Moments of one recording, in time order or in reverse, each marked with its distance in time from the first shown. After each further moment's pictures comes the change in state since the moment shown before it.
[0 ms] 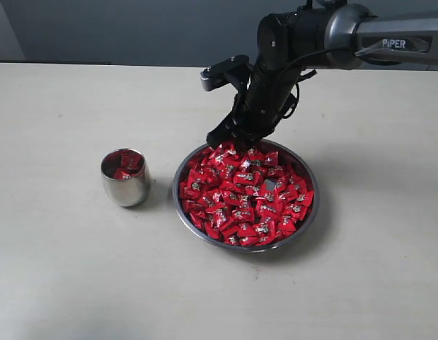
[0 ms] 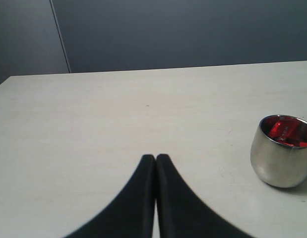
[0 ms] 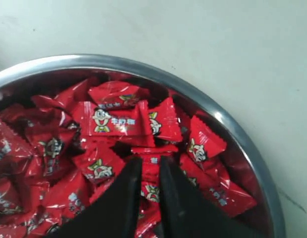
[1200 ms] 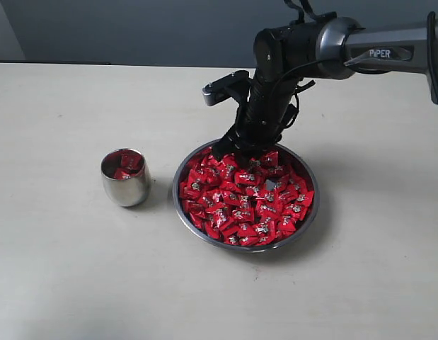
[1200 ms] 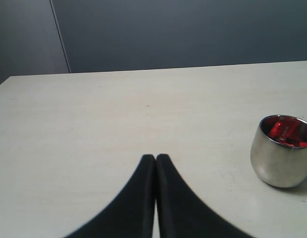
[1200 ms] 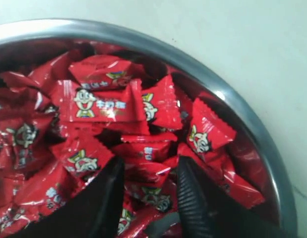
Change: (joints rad) left arm 0.000 0.000 0.000 0.000 0.000 0.000; right arm 0.000 0.042 0.000 -0.032 0.027 0.004
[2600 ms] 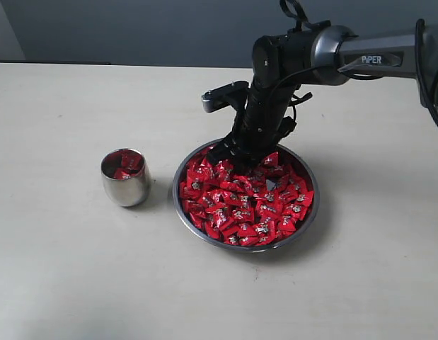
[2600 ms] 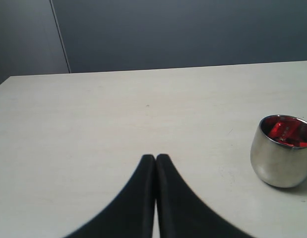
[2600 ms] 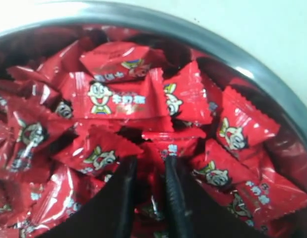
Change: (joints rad) left arm 0.000 0.000 0.000 0.000 0.000 0.000; right arm 0.000 0.030 0.000 0.068 0.023 0.020
